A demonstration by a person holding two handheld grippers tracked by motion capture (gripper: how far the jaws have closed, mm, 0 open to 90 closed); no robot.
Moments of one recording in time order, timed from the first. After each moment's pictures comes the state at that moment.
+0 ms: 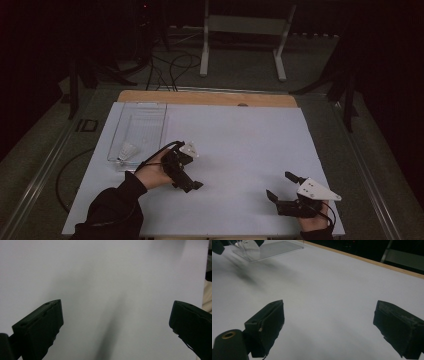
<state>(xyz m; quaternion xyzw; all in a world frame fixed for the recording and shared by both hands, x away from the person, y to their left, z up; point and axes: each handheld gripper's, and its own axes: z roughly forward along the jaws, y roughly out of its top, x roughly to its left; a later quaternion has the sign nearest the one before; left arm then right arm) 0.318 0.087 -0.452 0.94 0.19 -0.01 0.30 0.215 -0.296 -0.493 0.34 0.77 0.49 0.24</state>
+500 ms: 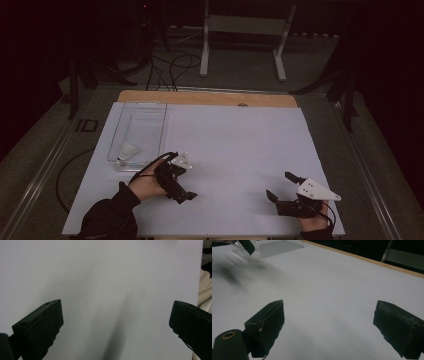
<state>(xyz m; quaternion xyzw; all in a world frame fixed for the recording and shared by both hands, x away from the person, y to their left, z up) 0.297 0.107 -0.473 0.93 0.19 -0.02 0.31 0.215 -0.295 -0.494 0.35 0.77 0.48 0.24</state>
